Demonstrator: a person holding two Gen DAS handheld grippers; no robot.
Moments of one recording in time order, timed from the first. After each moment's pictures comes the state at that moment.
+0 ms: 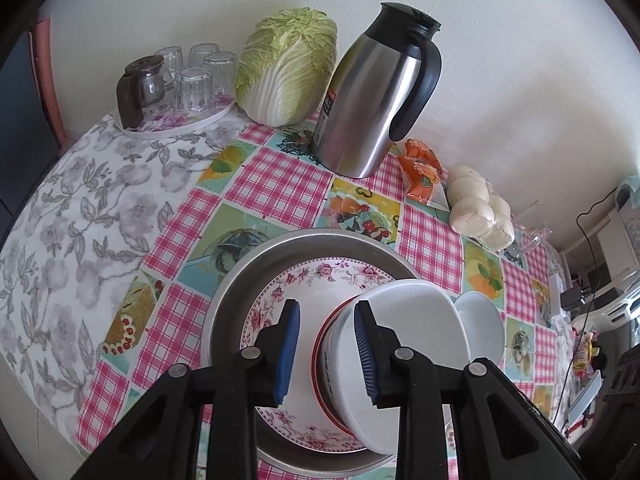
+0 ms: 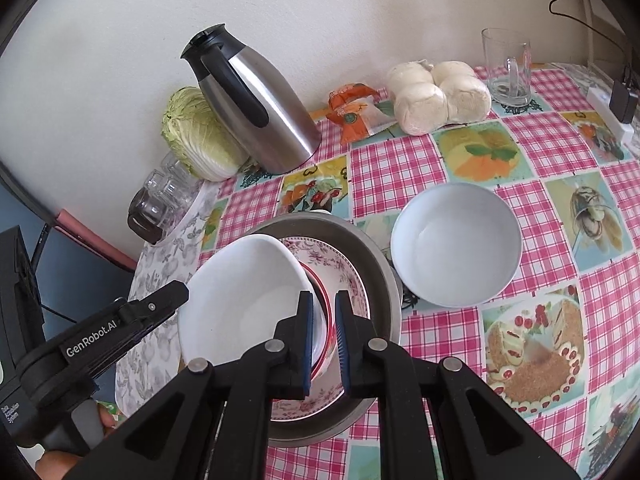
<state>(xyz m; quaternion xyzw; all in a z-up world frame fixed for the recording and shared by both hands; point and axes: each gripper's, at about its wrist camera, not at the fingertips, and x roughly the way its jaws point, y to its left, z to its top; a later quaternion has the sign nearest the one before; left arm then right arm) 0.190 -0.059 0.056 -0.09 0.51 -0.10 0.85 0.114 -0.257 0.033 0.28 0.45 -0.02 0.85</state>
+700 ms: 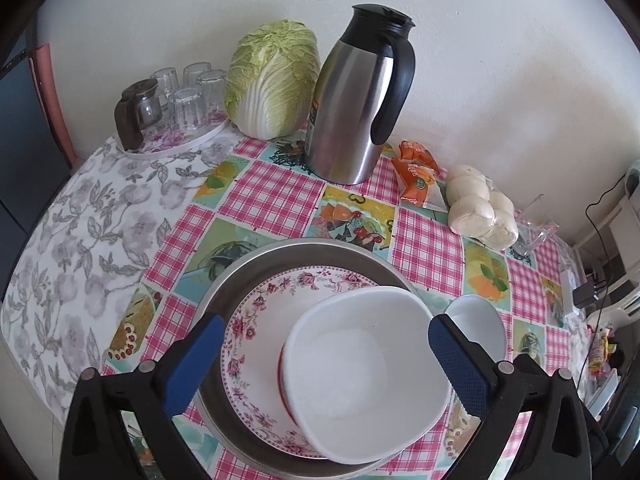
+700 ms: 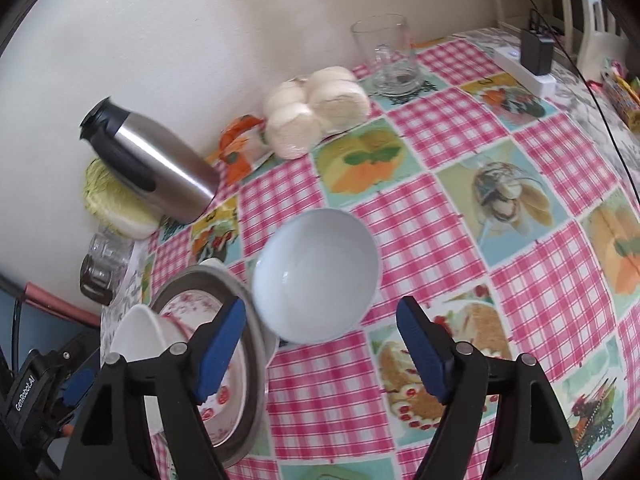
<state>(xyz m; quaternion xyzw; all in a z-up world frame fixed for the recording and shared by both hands) 0.187 -0.097 0.068 -0.05 0.50 -0.08 0.86 0.089 -0.353 0.007 0.34 0.44 -0.14 0.82</state>
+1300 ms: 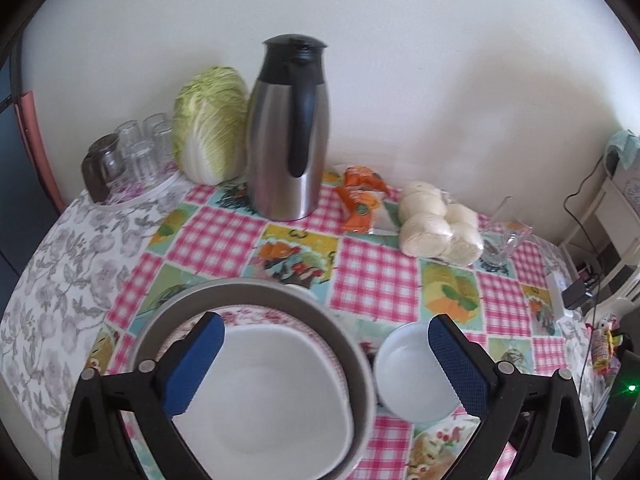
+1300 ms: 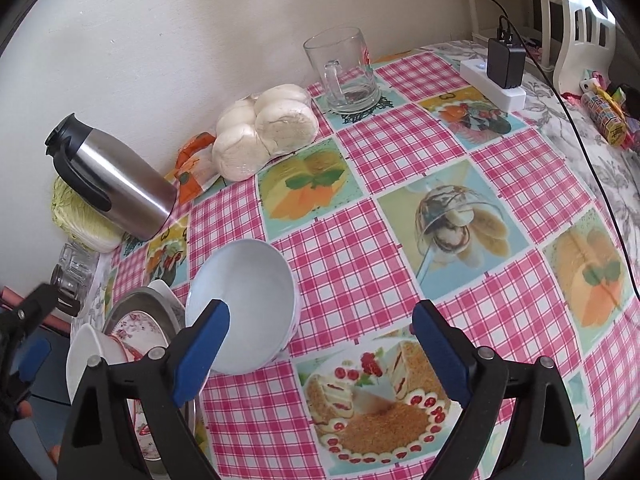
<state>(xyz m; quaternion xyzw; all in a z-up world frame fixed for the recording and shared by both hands) 0.181 -0.180 0.079 -0.02 0.43 -0.12 0.90 0.079 -0.393 -0.009 0.31 0.44 -0.18 0.82</state>
